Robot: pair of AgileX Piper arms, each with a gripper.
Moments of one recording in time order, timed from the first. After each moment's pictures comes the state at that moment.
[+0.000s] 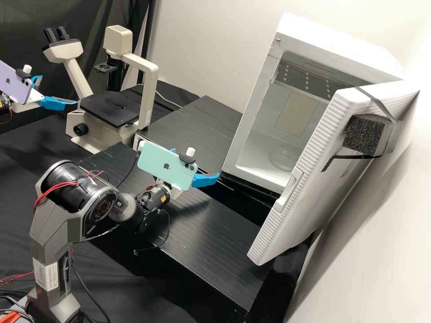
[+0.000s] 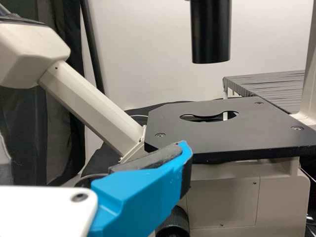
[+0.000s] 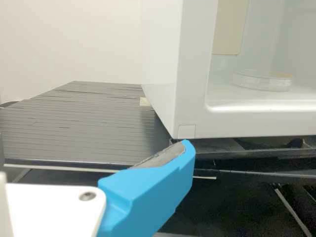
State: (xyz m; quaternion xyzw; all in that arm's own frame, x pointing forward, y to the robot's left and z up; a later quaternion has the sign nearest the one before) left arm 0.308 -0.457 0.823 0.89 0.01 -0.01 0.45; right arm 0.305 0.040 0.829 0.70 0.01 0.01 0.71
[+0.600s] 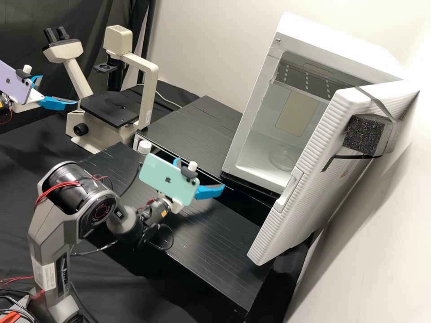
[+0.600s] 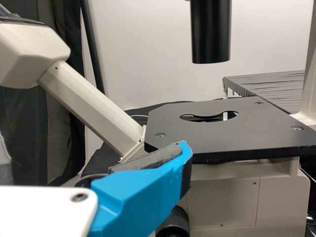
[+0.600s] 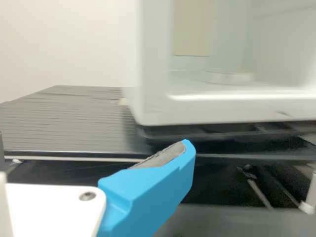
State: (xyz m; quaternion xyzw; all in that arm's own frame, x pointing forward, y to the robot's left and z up) left arm 0.308 -0.457 0.823 0.89 0.01 -0.01 0.45; right arm 0.271 0.000 0.847 0.71 -0.03 0.04 0.70
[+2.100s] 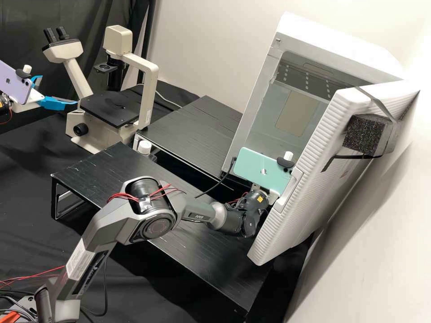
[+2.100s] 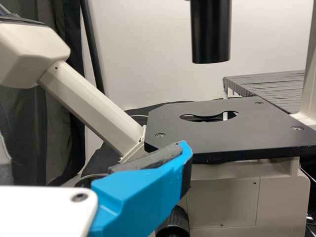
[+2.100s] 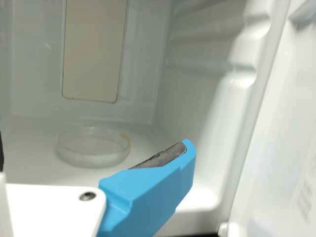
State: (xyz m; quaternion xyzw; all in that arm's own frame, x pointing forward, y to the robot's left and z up) left arm 0.308 -0.457 0.823 0.89 0.01 -0.01 0.45; right arm 0.407 -0.065 1.025 0.66 -0.04 0.06 0.75
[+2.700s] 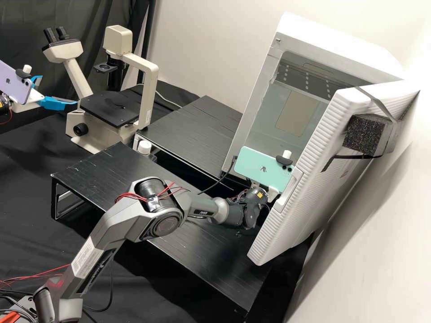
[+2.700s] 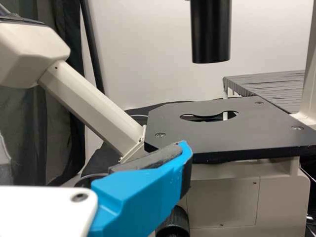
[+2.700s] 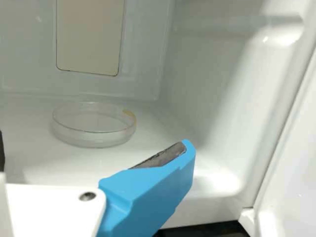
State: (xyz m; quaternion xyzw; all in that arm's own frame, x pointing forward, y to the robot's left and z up) left arm 0.308 -0.457 0.823 0.89 0.01 -0.01 0.45; right arm 0.437 -0.069 1.005 0.66 -0.04 0.01 0.75
